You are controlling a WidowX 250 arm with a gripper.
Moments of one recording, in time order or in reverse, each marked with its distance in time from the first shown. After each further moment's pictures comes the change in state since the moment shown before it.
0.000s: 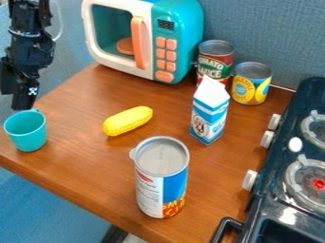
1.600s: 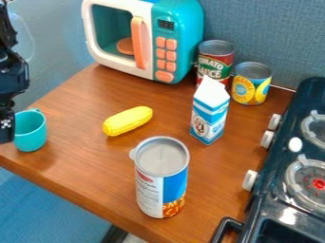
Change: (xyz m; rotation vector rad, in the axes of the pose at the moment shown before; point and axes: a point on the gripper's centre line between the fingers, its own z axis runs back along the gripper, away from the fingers) arm -0.043 -0.049 -0.019 -0.076 -0.149 -0.069
